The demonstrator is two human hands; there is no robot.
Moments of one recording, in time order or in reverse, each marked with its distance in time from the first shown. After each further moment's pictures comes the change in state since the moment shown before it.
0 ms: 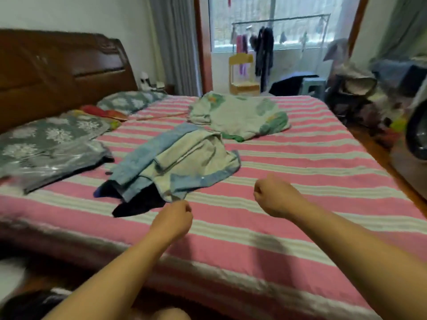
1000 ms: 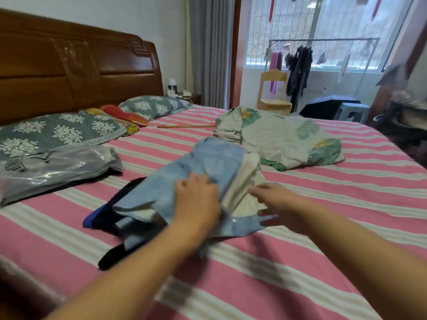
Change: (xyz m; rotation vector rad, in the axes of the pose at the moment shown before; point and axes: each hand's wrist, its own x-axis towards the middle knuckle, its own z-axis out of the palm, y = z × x) left_hand 0.203 -0.023 -0.029 0.417 0.695 0.266; right_hand 0.221 -0.092 0.034 0.990 -0.279 0.264
